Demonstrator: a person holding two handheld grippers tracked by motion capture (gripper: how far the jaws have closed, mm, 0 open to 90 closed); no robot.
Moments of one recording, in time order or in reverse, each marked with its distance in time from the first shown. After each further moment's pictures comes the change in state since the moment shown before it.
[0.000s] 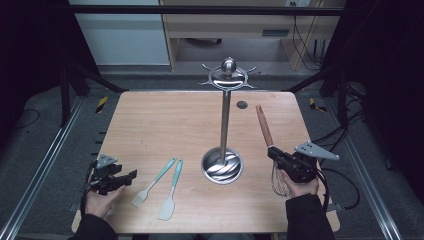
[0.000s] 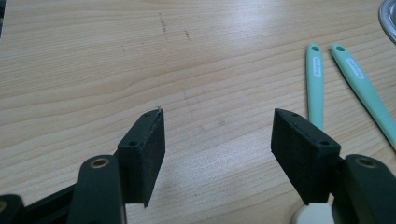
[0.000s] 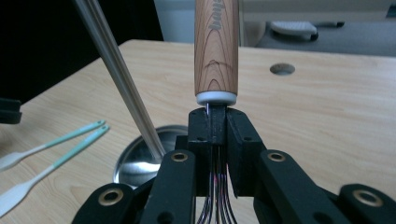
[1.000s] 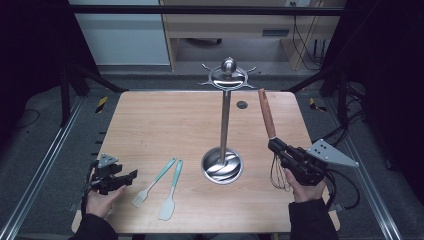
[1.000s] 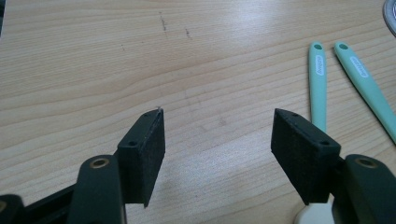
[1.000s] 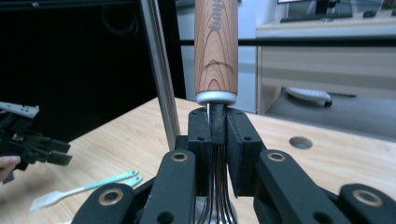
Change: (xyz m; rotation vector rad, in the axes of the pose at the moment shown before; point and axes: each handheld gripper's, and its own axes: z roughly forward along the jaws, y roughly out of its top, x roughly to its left) left arm -0.001 0.001 0.003 0.009 0.004 0.006; right arm 0.029 0.036 -0.037 -0.231 0.089 -0.079
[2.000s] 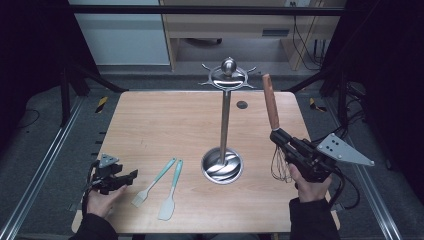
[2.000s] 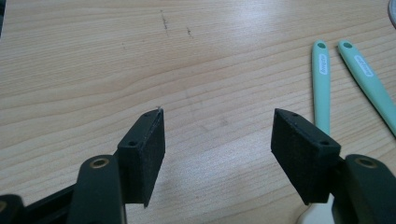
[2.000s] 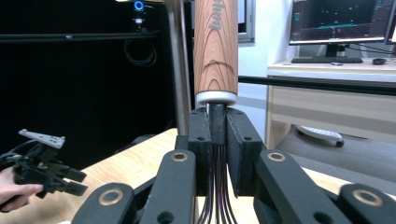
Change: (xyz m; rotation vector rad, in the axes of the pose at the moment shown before) left arm 0.000 0.000 0.002 0.004 0.008 0.000; right arm 0.010 0.031 -0.009 -0.120 0.072 -0.057
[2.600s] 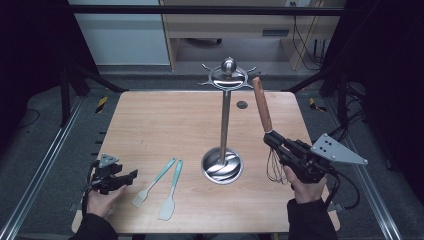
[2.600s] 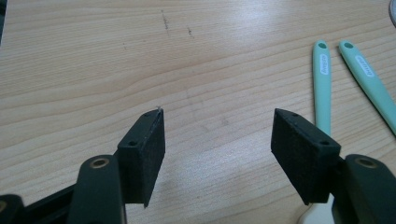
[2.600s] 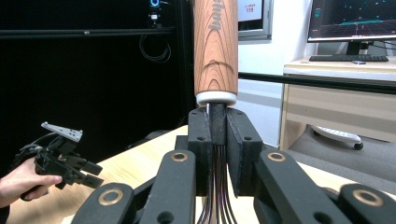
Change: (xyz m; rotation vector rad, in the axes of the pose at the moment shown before) left arm 0.001 0.000 0.000 0.000 0.003 0.001; right arm 0.006 -0.002 0.007 0.019 0.053 -0.008
